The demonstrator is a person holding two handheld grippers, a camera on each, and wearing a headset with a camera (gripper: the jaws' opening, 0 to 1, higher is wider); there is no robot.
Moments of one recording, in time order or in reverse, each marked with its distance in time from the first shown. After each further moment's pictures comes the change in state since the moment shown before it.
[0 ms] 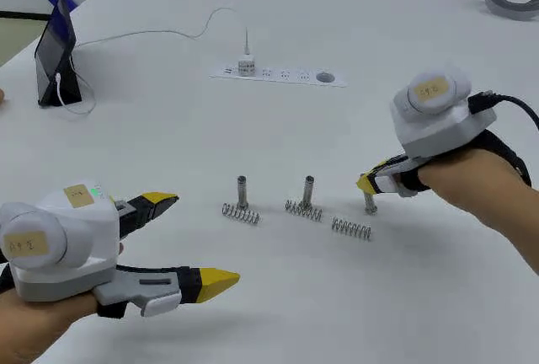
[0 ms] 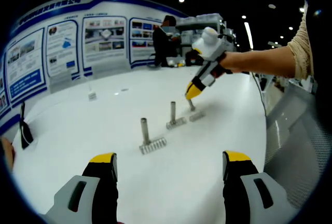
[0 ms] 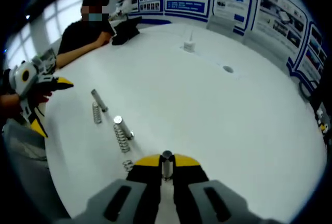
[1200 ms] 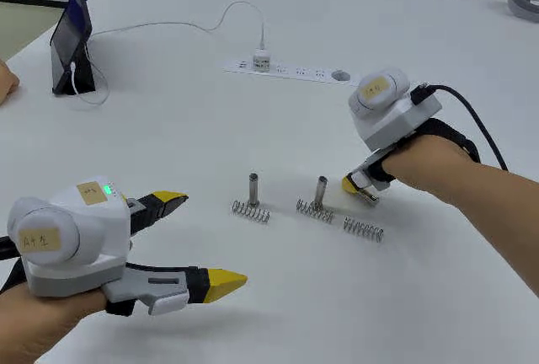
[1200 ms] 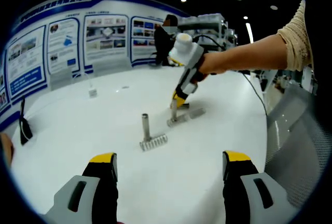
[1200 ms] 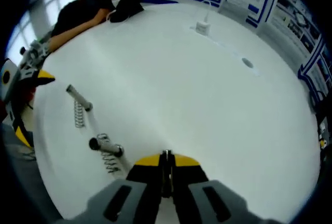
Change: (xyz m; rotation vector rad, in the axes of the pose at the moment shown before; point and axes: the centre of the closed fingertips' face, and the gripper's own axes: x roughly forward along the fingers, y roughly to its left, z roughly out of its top) left arm 0.001 0.002 -0.008 -0.017 0.005 0.002; right arm 0.055 0.001 0.007 -0.075 0.173 0.017
